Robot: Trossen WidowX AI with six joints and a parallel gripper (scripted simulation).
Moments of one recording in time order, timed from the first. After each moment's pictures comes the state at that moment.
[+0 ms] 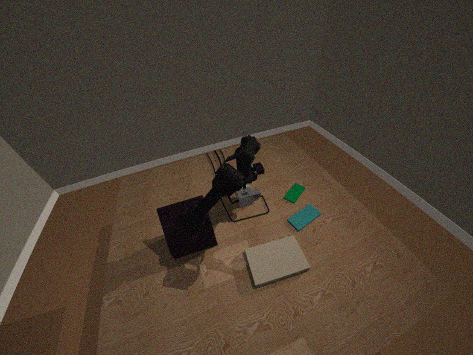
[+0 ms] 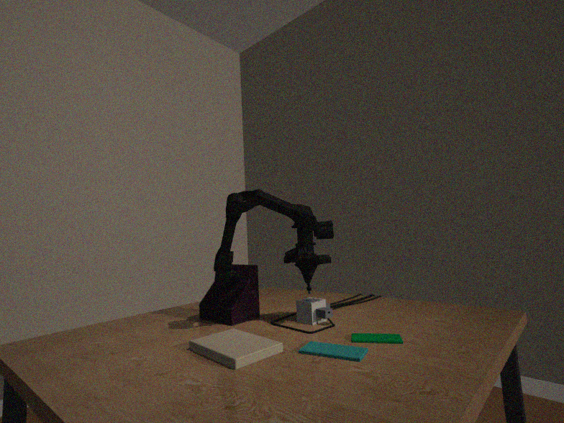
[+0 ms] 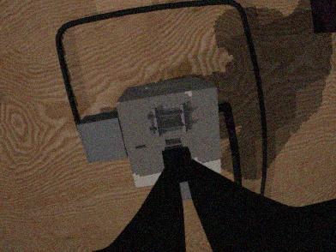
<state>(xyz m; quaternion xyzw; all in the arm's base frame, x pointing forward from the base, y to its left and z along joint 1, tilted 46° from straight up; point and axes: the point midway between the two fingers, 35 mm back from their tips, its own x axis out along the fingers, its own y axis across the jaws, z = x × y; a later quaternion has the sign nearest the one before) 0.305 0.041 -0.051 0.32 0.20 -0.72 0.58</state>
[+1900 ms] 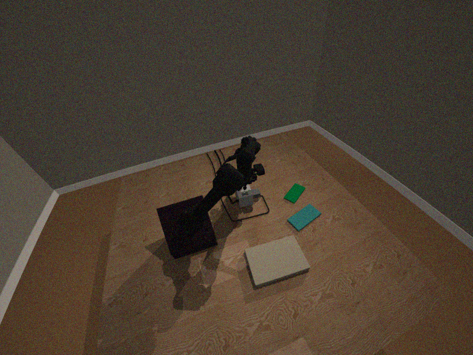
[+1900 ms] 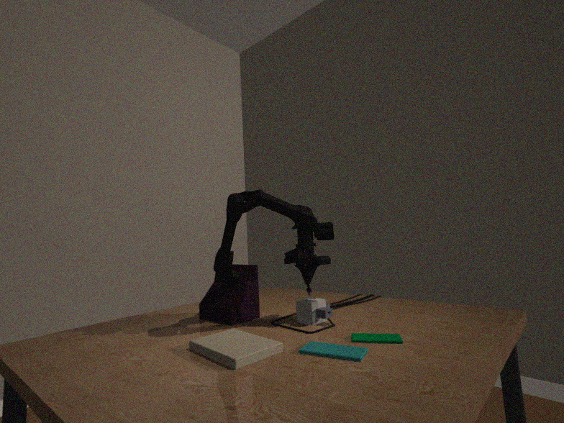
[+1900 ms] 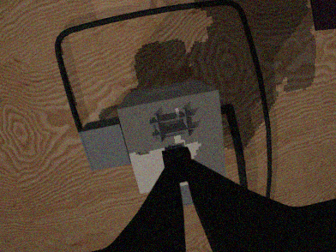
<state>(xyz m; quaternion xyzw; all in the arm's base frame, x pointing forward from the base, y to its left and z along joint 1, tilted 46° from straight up) 0.305 0.037 -0.052 0.33 0.19 -0.73 0.57</state>
